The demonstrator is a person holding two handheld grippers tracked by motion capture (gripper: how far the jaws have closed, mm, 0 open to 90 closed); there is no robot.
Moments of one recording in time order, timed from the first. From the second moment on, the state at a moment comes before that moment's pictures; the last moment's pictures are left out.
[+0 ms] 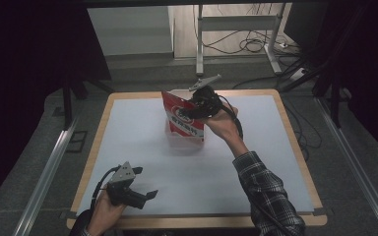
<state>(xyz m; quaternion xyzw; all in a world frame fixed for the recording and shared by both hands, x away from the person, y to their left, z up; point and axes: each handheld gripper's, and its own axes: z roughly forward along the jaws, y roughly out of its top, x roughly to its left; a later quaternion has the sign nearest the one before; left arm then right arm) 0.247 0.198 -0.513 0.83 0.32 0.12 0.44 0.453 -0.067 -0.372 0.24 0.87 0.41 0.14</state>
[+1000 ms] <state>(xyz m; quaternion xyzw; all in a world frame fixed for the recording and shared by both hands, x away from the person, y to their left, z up) 0.248 0.197 -0.512 0.83 0.32 0.08 0.46 0.431 -0.092 -0.366 0.24 0.86 0.42 0.15</state>
